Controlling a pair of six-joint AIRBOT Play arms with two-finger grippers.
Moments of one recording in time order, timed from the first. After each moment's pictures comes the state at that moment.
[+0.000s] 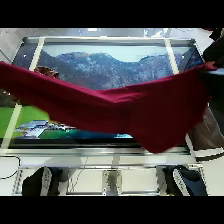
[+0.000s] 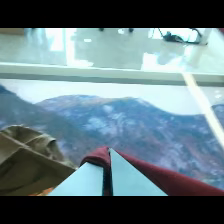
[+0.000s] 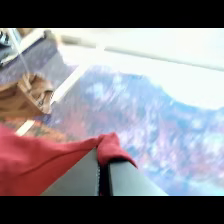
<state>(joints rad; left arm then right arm) 0.56 -0.65 1.52 0.90 -1.26 -1.19 -0.15 -0.60 1.41 -0.87 1.22 1.21</state>
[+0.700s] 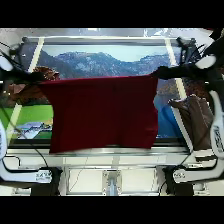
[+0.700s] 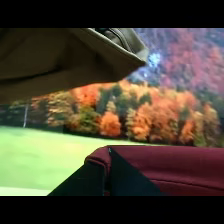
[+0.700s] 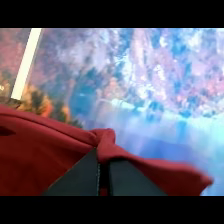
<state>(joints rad) 0.19 -1.51 1.52 1.49 -1.08 -1.47 -0.10 -1.54 1.50 -0.87 1.05 1.12</state>
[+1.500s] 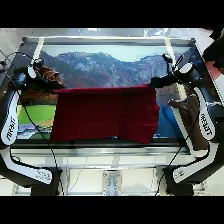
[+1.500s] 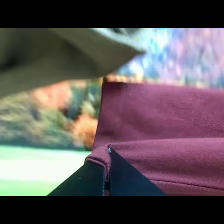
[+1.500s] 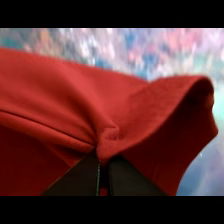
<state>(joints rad) 0.11 -1.64 1.45 1.54 -1.03 -1.49 -0.09 -1.71 1.54 -1.08 1.12 1.12</state>
